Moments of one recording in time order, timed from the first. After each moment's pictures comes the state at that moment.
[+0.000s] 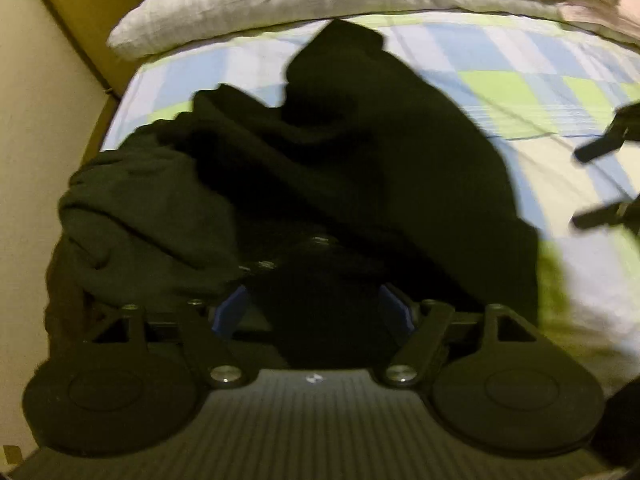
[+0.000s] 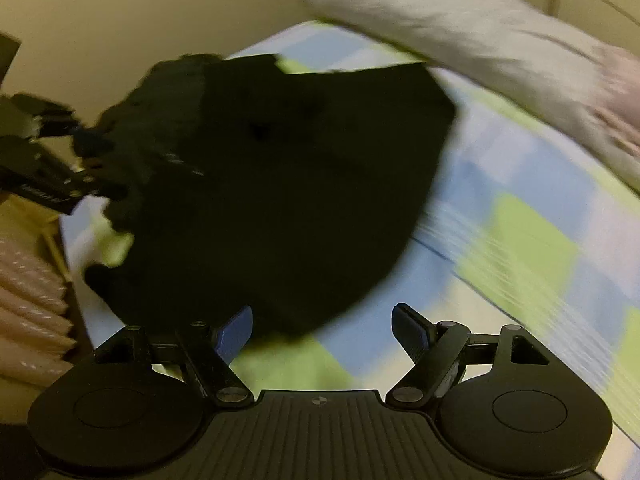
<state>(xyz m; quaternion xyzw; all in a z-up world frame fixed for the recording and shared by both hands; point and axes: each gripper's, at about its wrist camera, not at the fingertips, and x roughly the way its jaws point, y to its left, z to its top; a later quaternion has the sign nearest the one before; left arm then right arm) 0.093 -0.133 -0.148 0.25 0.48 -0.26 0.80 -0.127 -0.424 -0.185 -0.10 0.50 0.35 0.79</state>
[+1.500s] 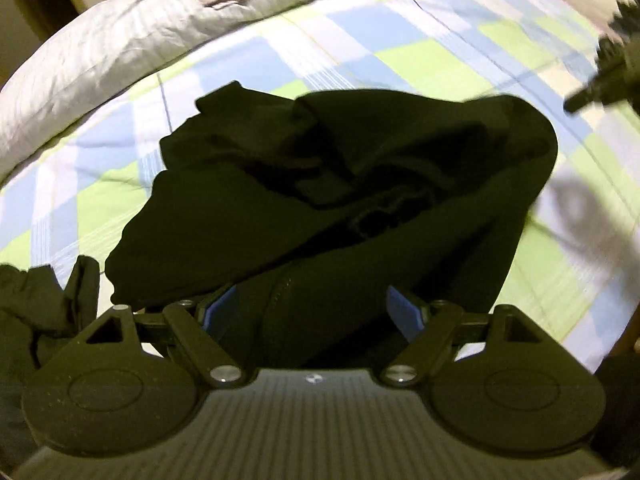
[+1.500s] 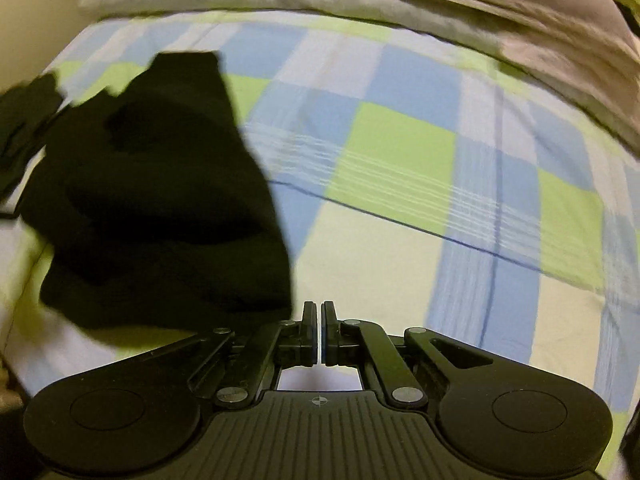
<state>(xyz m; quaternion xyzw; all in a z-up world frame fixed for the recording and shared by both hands) -0.053 -0.390 -0.197 0.34 0.44 -0.40 0.73 -0.208 -0.735 -0.211 -0.01 0.57 0.08 0.82</state>
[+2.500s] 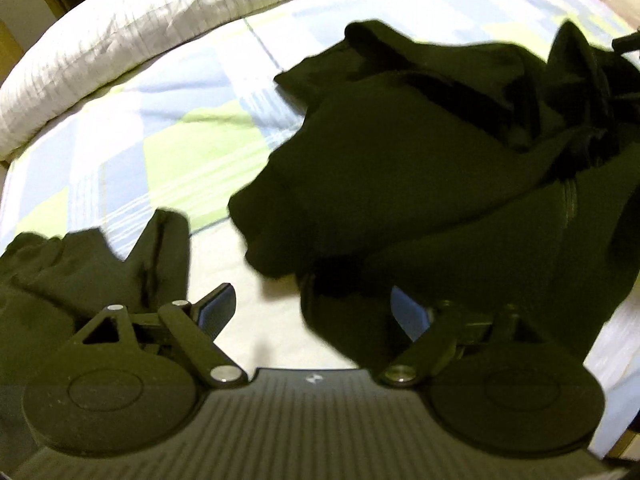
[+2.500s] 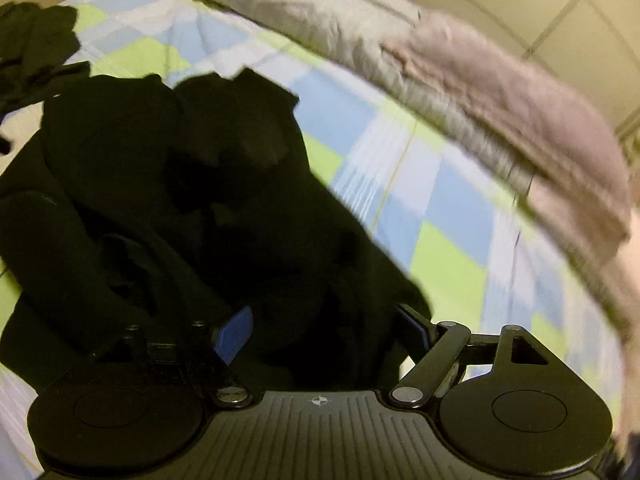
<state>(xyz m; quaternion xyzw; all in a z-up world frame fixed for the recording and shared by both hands) 0.086 -0.279 -0.249 0.32 0.43 -0.39 0.75 -0.193 -0.513 -0.240 -0.25 0.46 0.07 0.85</state>
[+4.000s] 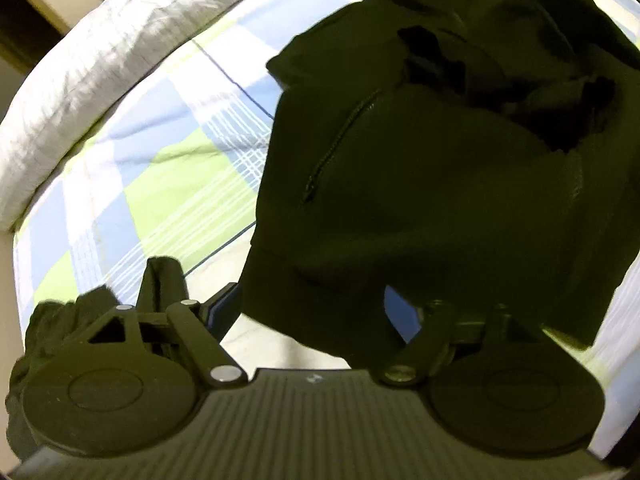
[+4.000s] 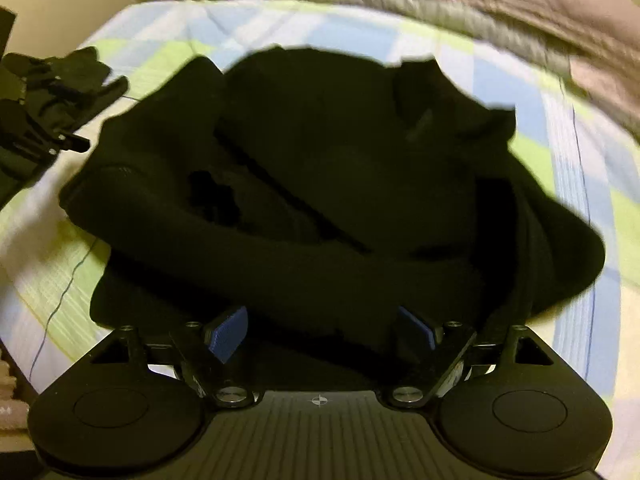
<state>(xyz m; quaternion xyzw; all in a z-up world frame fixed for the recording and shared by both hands) 0.062 -0.293 -0.244 0.43 0.40 -0.41 0.70 -0.243 -0.557 -0.236 -0.02 0.56 0.08 0.83</state>
